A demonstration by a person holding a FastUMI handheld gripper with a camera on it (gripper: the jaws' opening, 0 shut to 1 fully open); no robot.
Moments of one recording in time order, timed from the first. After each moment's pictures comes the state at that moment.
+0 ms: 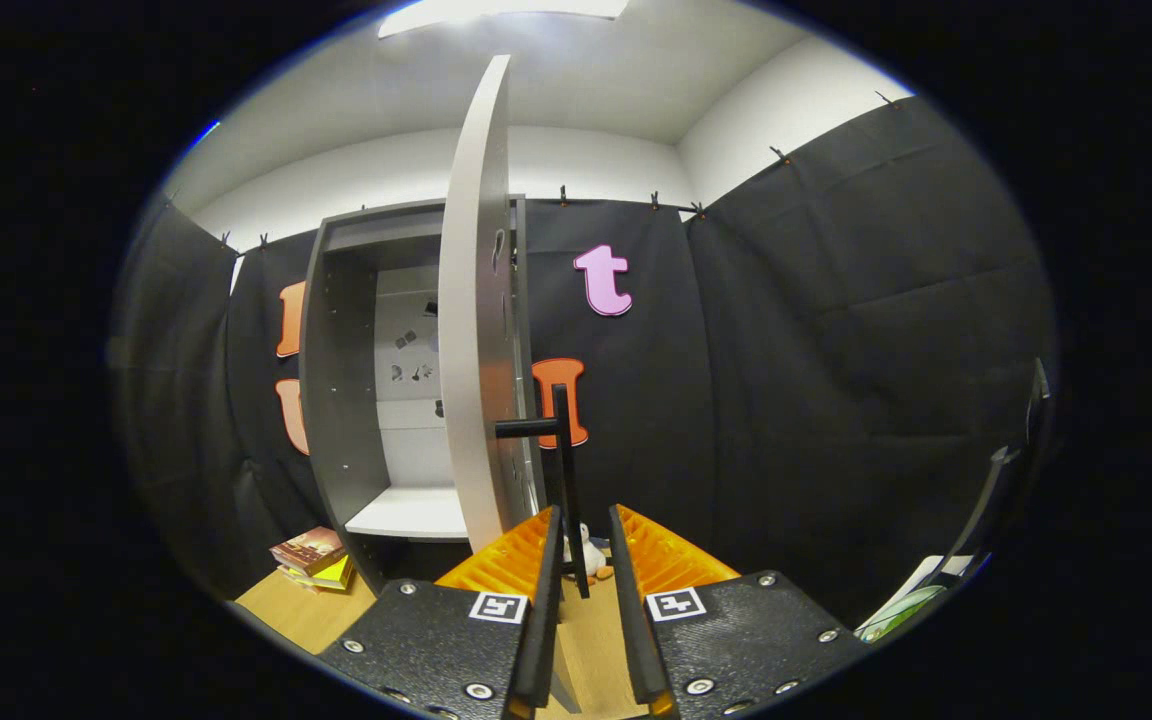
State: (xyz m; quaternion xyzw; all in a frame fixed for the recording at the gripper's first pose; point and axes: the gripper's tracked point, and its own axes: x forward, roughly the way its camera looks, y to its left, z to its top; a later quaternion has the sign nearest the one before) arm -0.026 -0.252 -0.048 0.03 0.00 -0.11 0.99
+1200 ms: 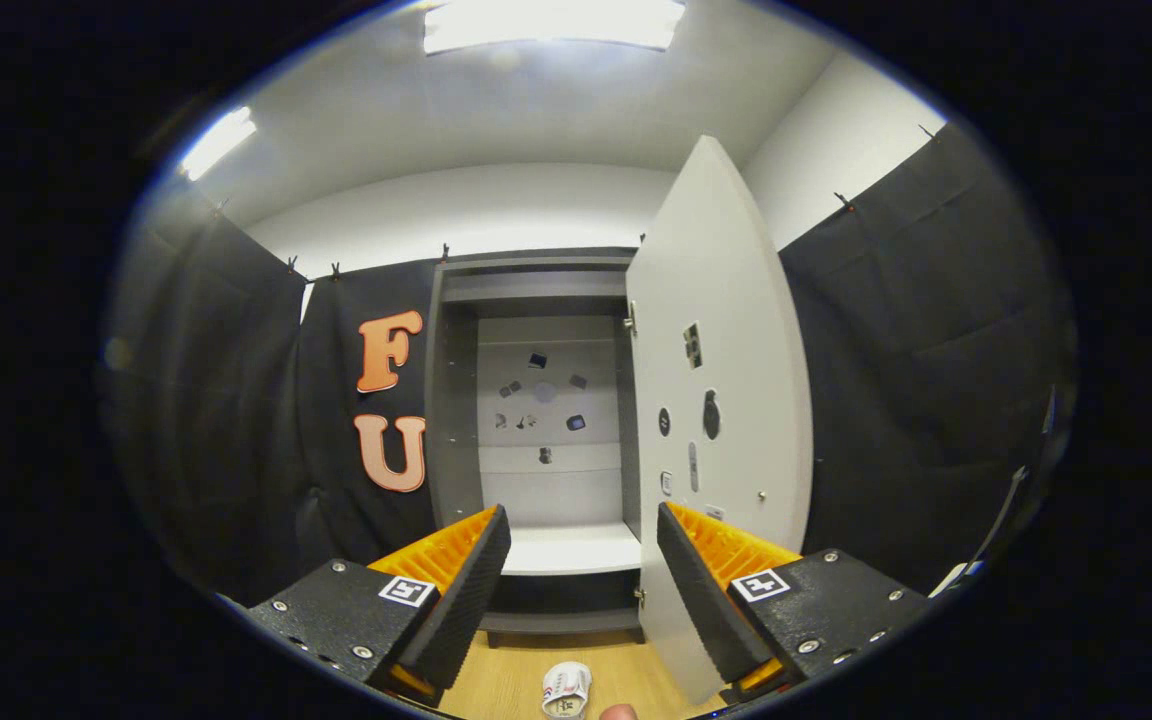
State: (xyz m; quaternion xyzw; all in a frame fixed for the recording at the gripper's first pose) arm -0.045 -0.069 0.024 0.01 -0.06 -0.02 1.00
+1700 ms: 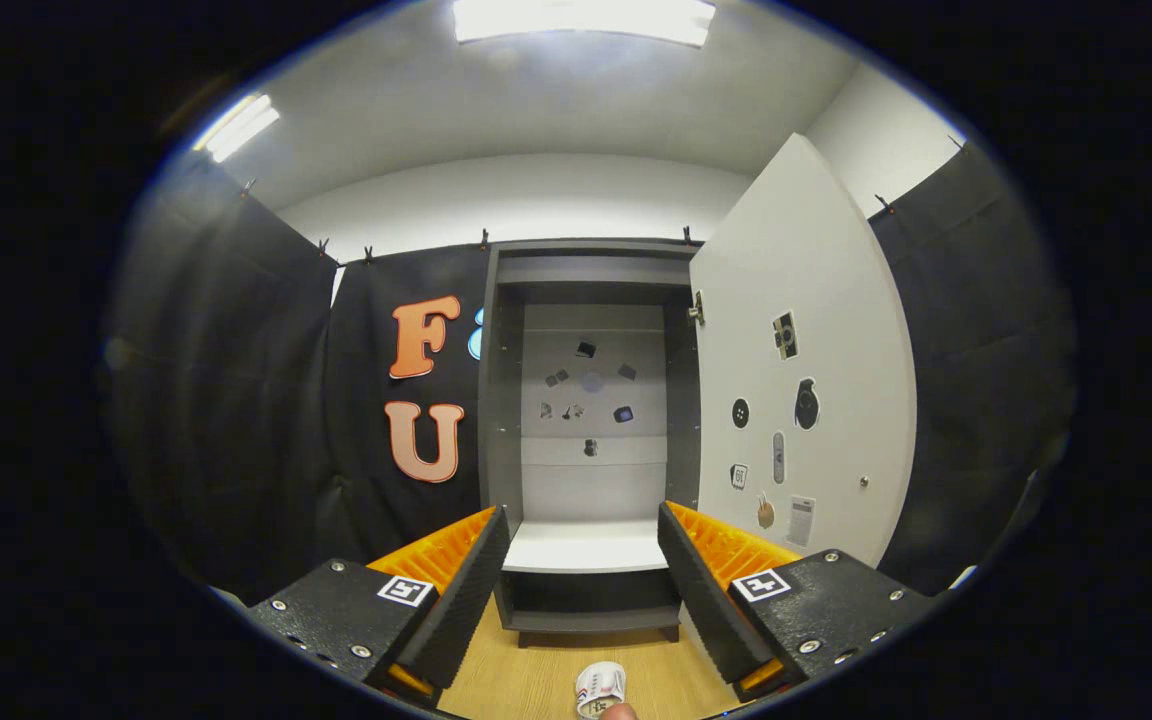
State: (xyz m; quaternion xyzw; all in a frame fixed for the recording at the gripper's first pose) arm -0.027 -0.010 0.011 0.00 -0.04 0.01 1.00
